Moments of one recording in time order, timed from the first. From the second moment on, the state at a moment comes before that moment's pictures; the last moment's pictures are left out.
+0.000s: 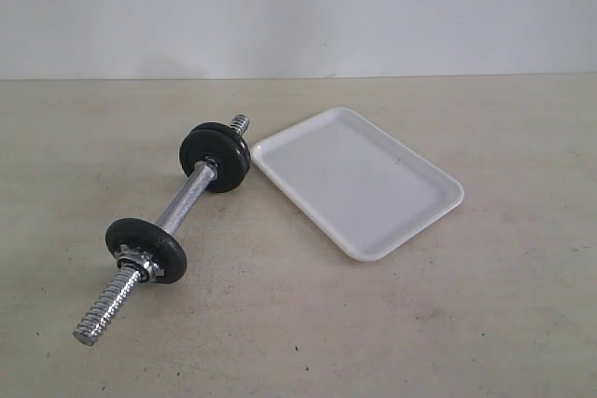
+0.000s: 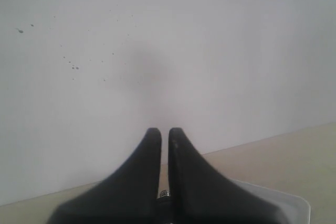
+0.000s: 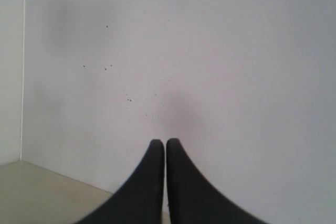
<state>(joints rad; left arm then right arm) -0.09 0.17 -0.37 -1.11 0.31 1.08 0.55 0.25 -0.39 0.28 -0.07 -0.38</state>
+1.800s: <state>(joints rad) -0.09 0.17 -0.37 -1.11 0.31 1.08 0.03 0.00 0.00 0.26 0.06 -0.26</state>
